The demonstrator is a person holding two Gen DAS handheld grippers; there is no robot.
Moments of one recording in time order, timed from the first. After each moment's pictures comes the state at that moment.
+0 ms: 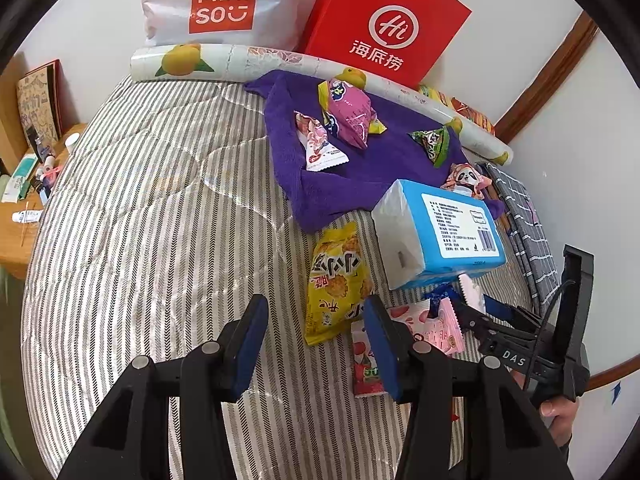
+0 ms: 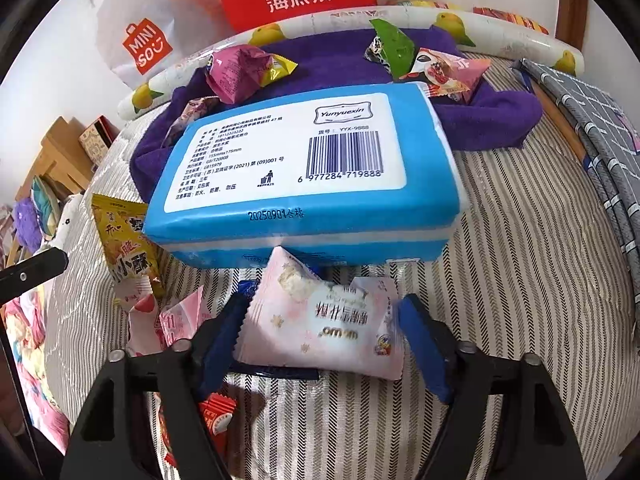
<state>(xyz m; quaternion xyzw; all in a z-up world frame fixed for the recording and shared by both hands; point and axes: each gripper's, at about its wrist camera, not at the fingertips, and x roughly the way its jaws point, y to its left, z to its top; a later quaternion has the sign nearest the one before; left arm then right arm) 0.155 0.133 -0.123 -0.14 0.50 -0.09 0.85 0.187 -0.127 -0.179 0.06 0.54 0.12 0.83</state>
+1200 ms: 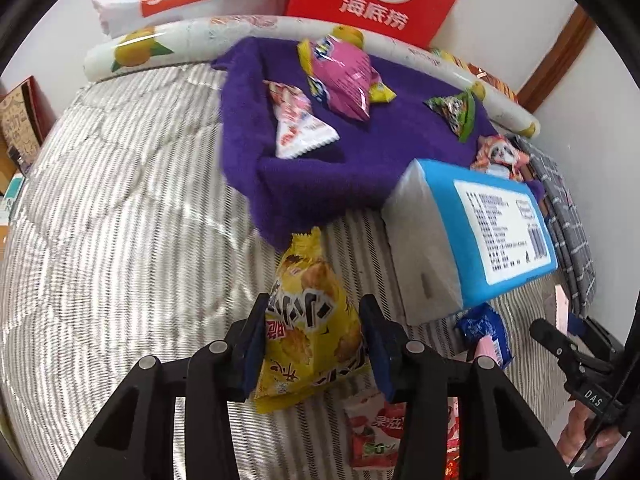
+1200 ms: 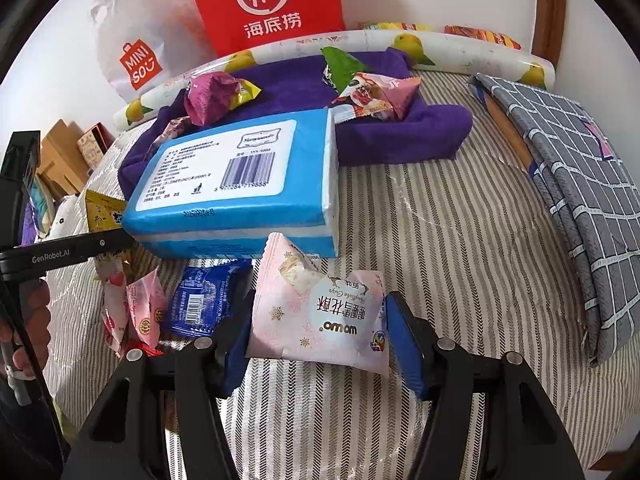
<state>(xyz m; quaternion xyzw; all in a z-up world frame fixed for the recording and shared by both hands) 0.211 0.093 -0.165 -0.10 0.53 -0.07 0.84 0.170 -0.178 -0.162 0.03 0.51 0.10 0.86</state>
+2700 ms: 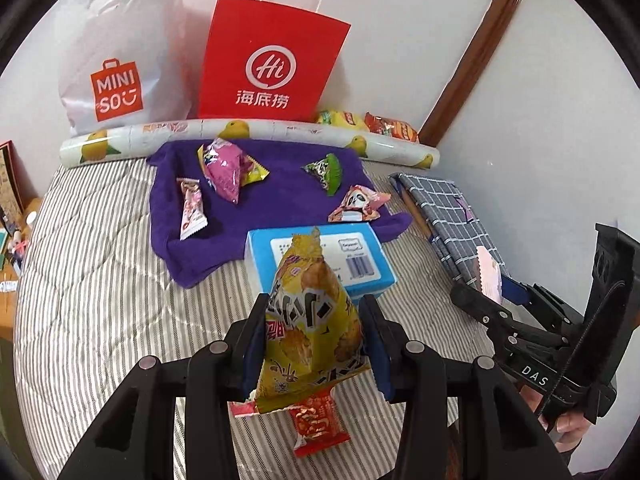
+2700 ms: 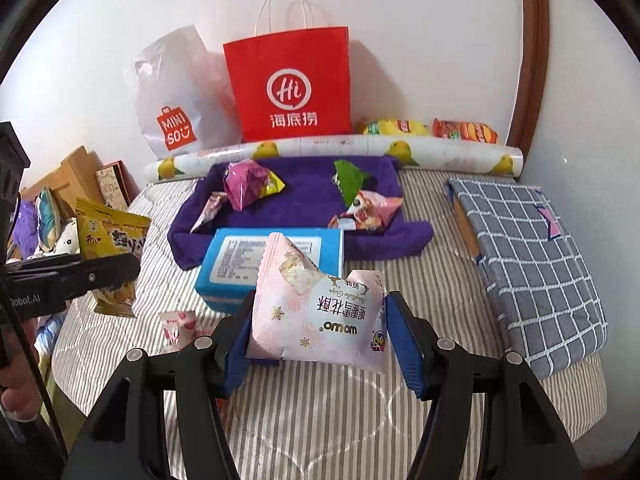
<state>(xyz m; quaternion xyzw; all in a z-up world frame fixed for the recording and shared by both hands) 0.143 0.039 -0.045 -0.10 0.44 -0.17 0.88 0.137 -0.177 -0.048 0.00 0.41 0.09 0.91</state>
